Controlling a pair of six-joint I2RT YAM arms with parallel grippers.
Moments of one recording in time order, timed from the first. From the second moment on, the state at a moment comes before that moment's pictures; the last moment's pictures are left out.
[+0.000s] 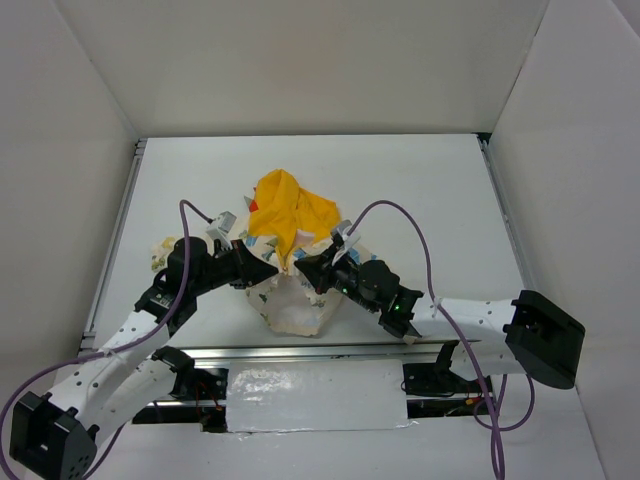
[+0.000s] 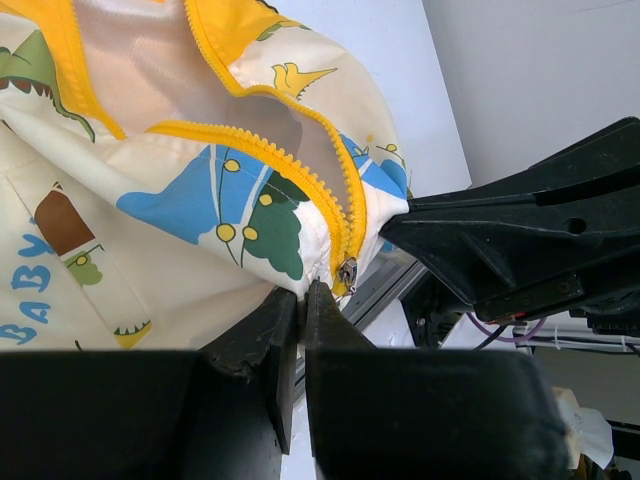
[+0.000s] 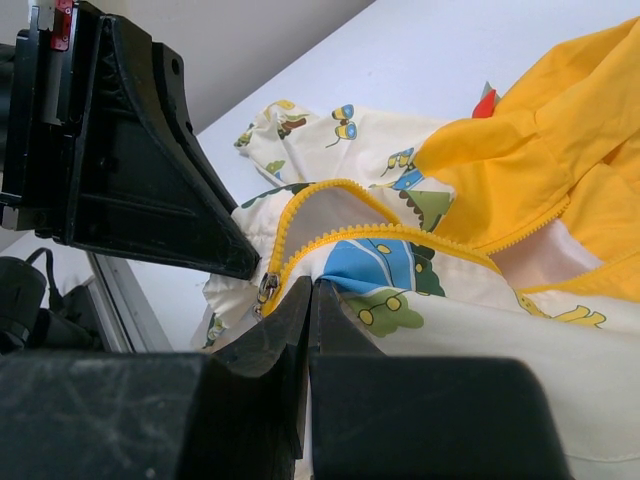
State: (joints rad) left arm -0.42 0.79 0.50 -0.06 0.43 -0.74; right arm 1.03 1.23 0.49 0.74 0.15 0.33
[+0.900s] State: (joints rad) left arm -0.42 0.82 0.48 -0.04 0.53 -0.68; right arm 1.02 1.24 0.55 0.66 0.11 0.26
